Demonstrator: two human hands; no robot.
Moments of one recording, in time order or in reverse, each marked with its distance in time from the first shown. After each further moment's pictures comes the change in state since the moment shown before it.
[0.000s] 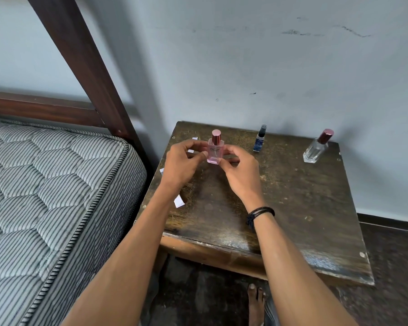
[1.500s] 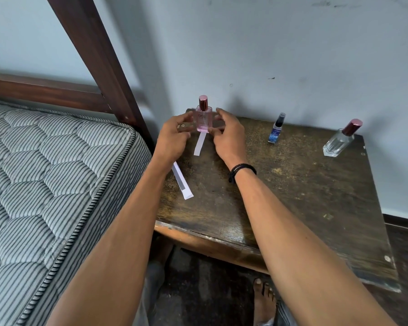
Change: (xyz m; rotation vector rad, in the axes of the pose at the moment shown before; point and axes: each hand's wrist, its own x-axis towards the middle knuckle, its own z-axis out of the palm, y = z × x) left_hand 0.048 -0.036 -0.029 -0.037 0.048 -0.089; right_hand 0.069 -0.006 0.068 -0.053 0.018 -0.086
